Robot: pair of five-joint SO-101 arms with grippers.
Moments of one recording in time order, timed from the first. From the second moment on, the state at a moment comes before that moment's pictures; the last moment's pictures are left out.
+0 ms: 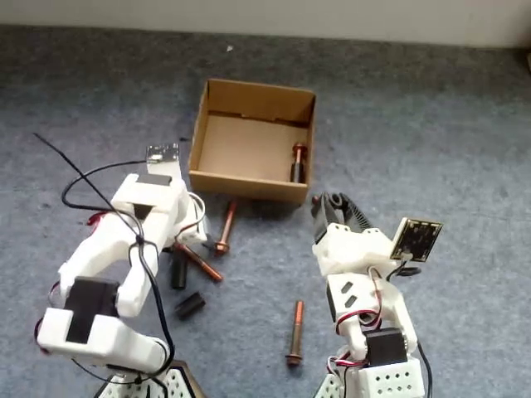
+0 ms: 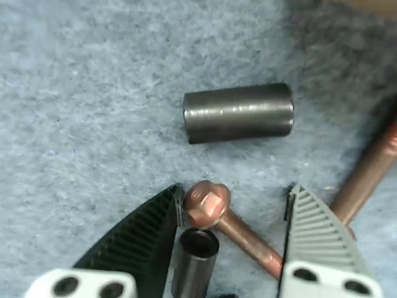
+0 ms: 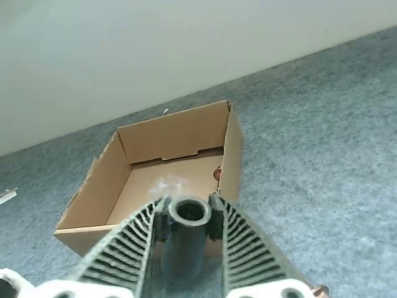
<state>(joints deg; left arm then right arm) 2.2 4.3 36.1 58.9 23.0 -12.6 -104.2 95.8 28.9 -20.8</state>
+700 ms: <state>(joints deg) 3.6 11.5 21.9 61.7 26.0 -12.6 -104.2 95.8 28.9 -20.8</state>
